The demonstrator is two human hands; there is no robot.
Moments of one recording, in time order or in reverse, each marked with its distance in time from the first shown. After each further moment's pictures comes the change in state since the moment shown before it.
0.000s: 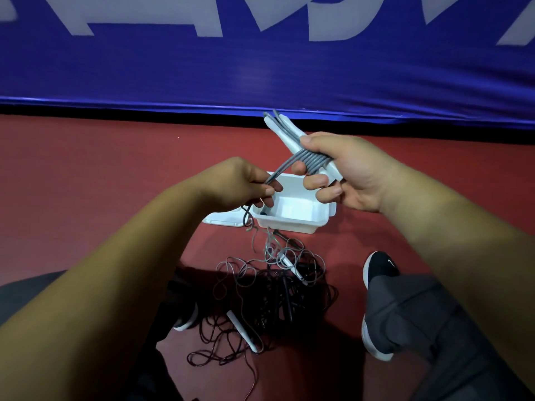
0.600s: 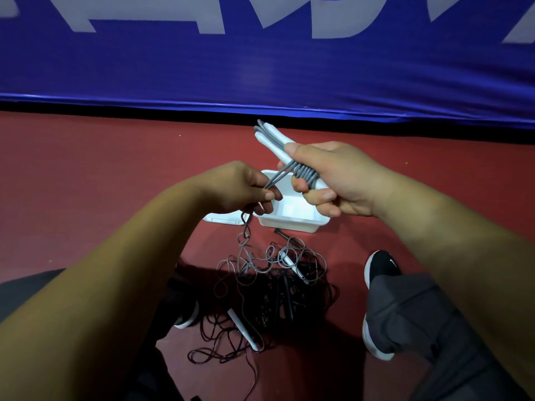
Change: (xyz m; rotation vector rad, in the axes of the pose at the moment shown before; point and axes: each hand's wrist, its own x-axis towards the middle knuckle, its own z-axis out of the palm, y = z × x) left_hand -0.002 -0.005 0.002 -0.042 -0.067 -0.055; right_hand -0.001 0.010 0.014 -0.164 -0.038 -0.018
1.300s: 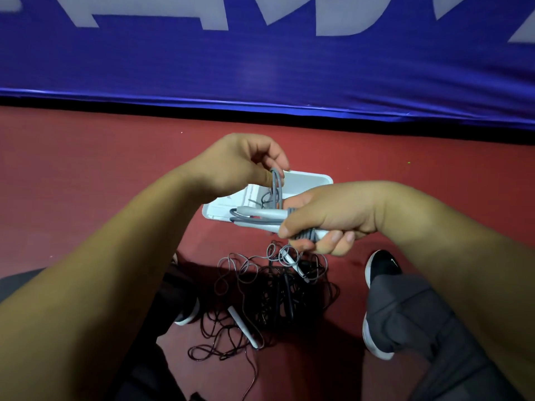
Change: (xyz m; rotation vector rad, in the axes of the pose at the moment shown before) left_hand -0.013 0.024 -0.011 -0.194 0.151 0.213; right_hand -0.005 0.018 0.009 -0.357 -0.440 0.448
